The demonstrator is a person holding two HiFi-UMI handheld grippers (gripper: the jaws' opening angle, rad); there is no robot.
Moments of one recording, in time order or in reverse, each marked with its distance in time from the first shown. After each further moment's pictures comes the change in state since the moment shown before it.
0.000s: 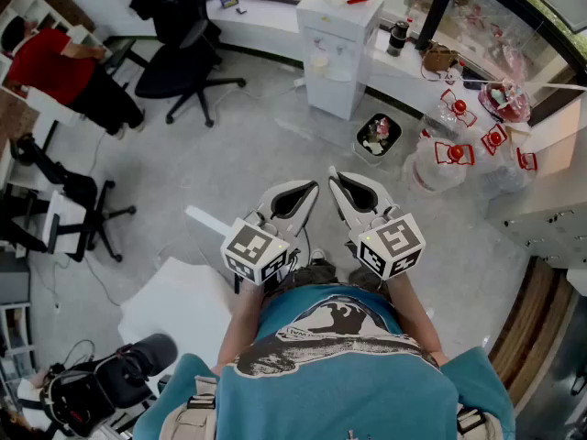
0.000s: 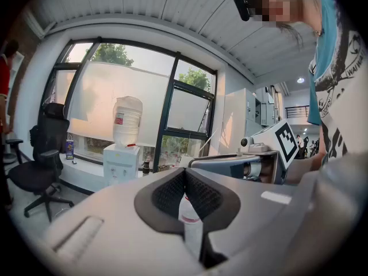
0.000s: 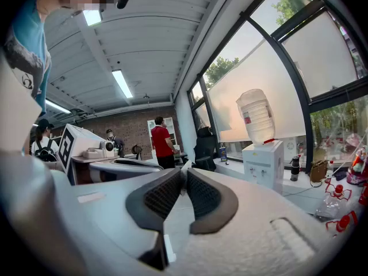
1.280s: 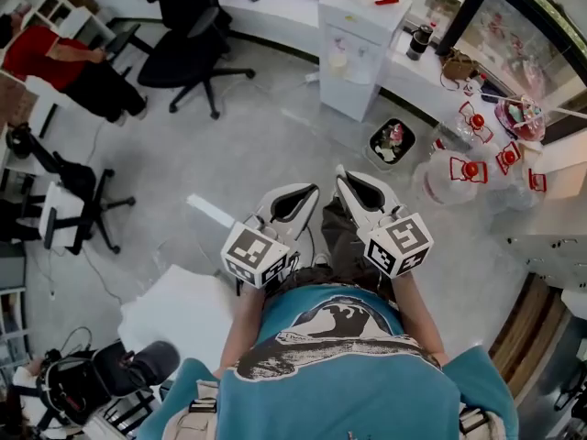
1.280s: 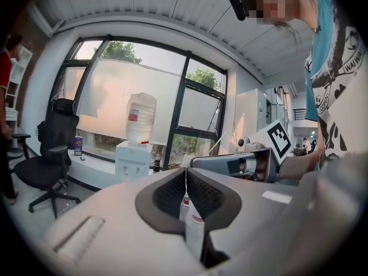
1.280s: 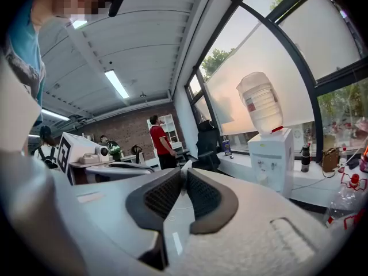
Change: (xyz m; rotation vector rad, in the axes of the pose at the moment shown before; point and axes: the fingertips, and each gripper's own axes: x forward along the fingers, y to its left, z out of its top) left arm 0.013 0.083 -0.011 -0.045 0.008 0.056; right arm 0.078 -0.039 -0.008 0.080 0.041 0.036
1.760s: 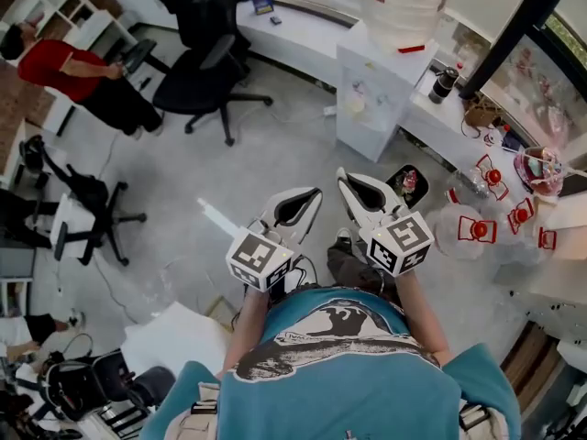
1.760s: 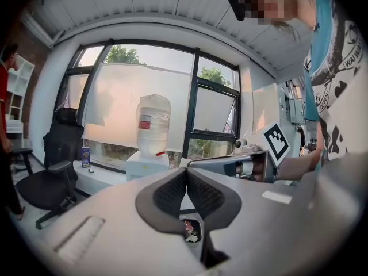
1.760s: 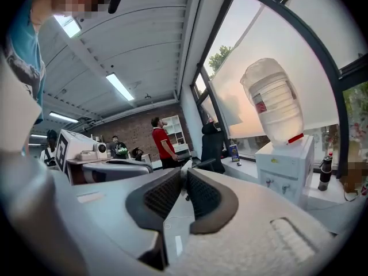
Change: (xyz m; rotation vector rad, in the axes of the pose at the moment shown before) left arm 0.108 0.121 0.064 0.040 -0.023 0.119; right arm 0.122 -0.115 0.072 -0.030 0.002 0.130
